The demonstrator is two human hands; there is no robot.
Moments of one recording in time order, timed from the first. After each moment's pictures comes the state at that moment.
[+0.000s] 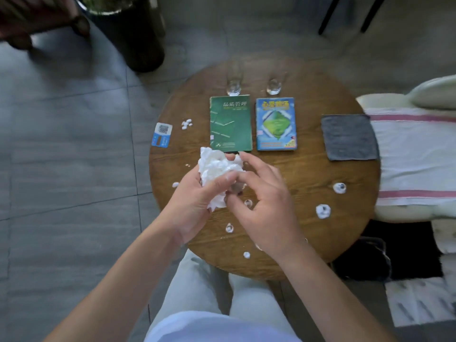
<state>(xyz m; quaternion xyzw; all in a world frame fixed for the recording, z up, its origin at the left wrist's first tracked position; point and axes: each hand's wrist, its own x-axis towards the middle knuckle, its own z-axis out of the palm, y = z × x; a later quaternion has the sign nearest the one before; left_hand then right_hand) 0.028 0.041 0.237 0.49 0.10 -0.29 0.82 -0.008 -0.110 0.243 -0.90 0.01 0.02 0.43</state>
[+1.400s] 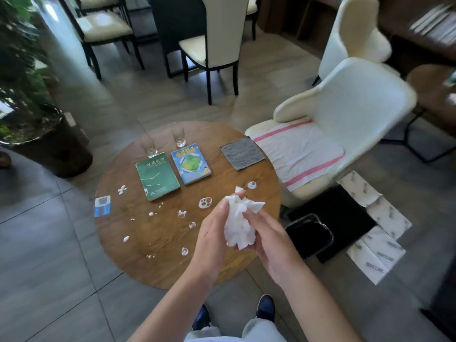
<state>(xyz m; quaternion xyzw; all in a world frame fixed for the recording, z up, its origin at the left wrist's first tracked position) -0.167 -0.073 0.338 0.54 -0.07 -0.34 0.77 -0.235 -0.184 0.335 -0.53 0.30 -0.03 0.79</state>
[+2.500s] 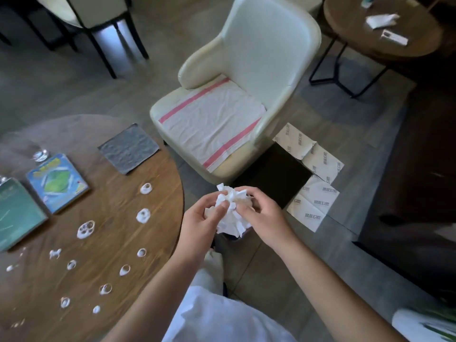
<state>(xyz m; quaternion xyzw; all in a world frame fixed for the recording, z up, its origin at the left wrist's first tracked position) -0.253 -0.418 0.252 0.68 -0.15 -0.40 0.59 -0.366 -0.545 0.253 -0.67 0.40 -0.08 0.62</state>
